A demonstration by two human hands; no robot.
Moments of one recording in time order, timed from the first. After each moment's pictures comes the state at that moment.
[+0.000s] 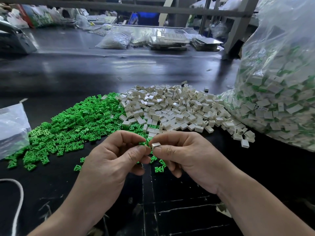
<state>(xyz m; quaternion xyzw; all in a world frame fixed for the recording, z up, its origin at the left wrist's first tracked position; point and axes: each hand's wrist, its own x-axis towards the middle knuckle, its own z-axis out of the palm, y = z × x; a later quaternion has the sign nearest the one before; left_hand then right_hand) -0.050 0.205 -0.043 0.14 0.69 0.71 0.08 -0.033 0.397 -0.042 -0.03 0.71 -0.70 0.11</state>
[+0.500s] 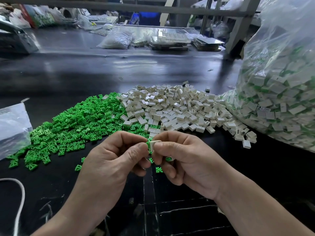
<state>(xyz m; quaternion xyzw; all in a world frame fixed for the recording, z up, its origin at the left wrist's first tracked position) -0.046 0.206 -0.041 0.14 0.68 0.71 0.06 -0.030 0.388 -0.039 -0.02 0.60 -0.78 0.15</state>
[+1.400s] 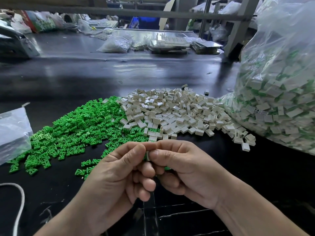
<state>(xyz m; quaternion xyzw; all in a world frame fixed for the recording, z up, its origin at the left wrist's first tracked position) -0.046 0.208 -0.037 0.08 0.43 0.85 0.31 -0.023 0.381 -0.033 -0.03 0.58 -0.79 0.20</state>
